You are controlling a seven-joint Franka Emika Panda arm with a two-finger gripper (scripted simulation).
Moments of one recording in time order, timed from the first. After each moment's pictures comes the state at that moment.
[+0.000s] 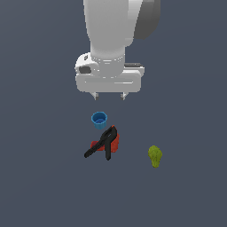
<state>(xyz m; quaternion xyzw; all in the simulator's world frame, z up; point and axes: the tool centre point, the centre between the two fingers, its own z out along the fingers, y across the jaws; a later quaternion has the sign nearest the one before) -0.005 -0.014 0.315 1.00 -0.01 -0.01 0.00</state>
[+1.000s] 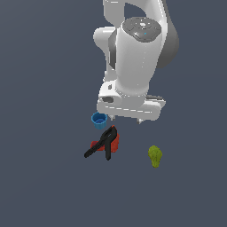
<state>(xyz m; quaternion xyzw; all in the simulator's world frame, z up) 0.054 0.046 0.256 1.00 -0.08 -0.01 0.01</state>
